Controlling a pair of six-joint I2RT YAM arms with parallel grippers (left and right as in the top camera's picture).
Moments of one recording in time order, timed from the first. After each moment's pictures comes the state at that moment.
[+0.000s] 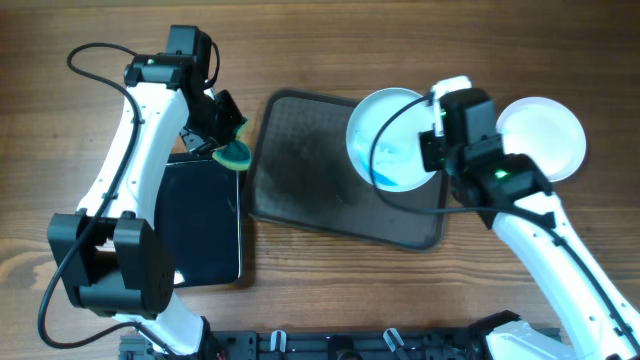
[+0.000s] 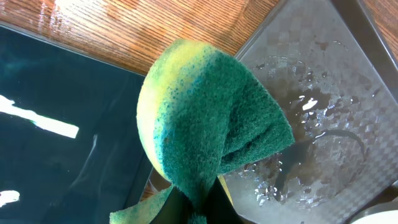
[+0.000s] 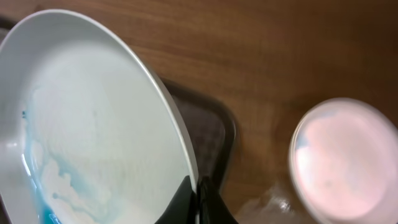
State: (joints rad) left arm -0.10 1.81 1.57 -1.19 0.14 -0.58; right arm 0.35 1.30 1.03 -0.58 0.28 -0.02
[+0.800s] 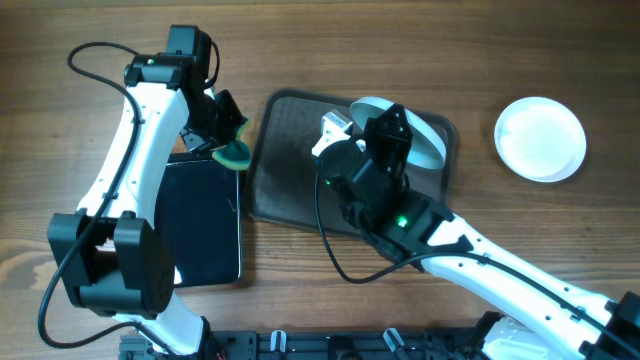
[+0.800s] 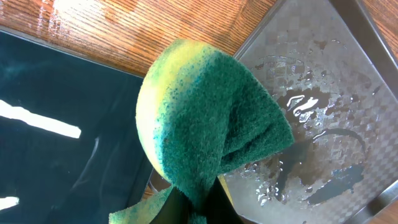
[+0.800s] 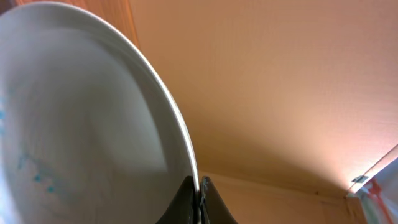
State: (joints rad) left arm -0.10 1.81 1.57 -1.18 0.14 -0.57; right arm 0.88 1.40 1.03 -0.20 1.15 -1.08
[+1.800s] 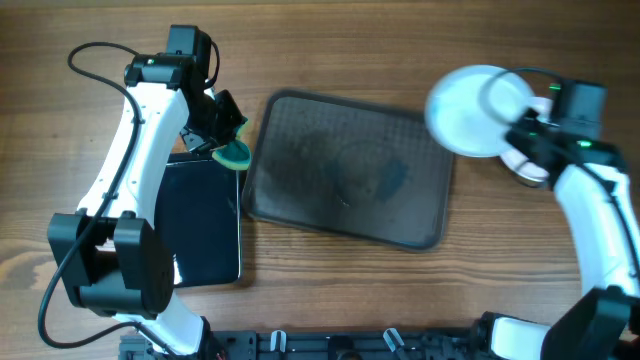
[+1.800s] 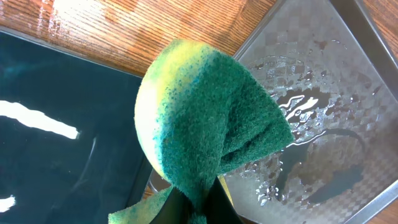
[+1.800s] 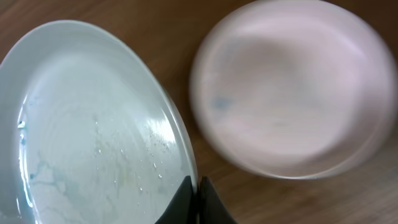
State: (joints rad) left arm -0.10 1.81 1.57 -1.18 0.14 -0.57; right arm -0.24 1.46 1.03 -0.55 0.05 0.47
